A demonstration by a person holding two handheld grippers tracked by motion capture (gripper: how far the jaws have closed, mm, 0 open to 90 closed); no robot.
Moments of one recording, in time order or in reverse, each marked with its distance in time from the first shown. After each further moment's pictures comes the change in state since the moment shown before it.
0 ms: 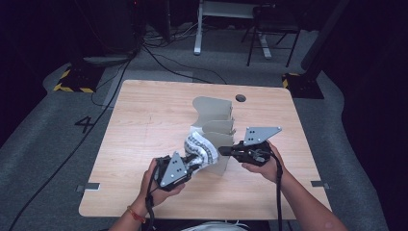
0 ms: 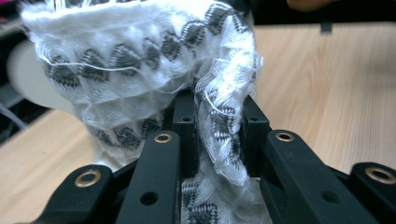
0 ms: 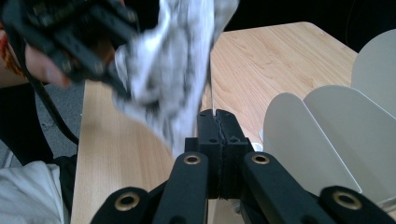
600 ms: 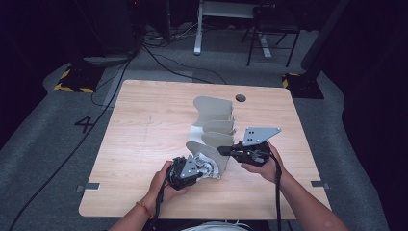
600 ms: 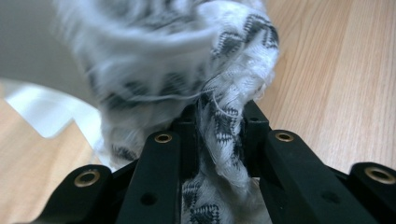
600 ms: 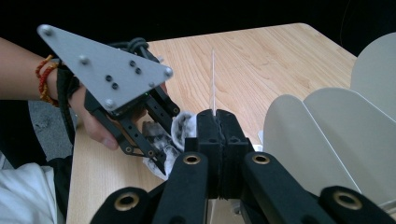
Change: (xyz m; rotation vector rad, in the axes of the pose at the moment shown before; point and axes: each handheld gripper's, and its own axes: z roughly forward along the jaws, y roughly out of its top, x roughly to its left) left arm 0.003 -0.038 0.048 0.209 -0.095 -0.027; right arm 0.003 0.001 0.001 0.001 -0.020 -0.002
